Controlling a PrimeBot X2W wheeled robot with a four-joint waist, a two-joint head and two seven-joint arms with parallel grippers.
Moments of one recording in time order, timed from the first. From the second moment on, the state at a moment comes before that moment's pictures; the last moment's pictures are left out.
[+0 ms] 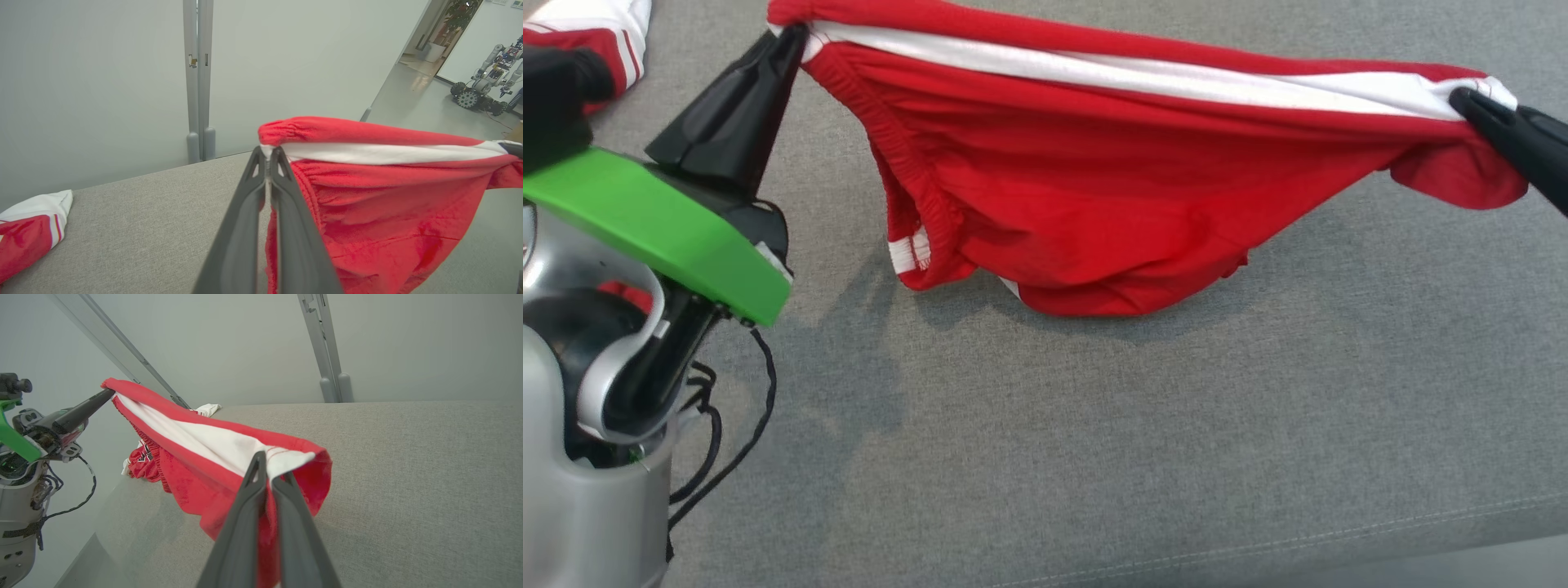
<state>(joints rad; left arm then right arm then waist) -0.57 0.29 -0.14 -0.34 -0.65 -0.04 0.58 -0.41 -0.76 0.05 -0.35 1.26 0.13 0.50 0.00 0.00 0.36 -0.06</state>
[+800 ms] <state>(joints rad) -1.57 0.20 -0.18 0.58 -0.47 -0.11 -0.01 -1.57 -0.07 0.04 0.50 0.43 0.13 -0.08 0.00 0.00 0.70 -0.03</state>
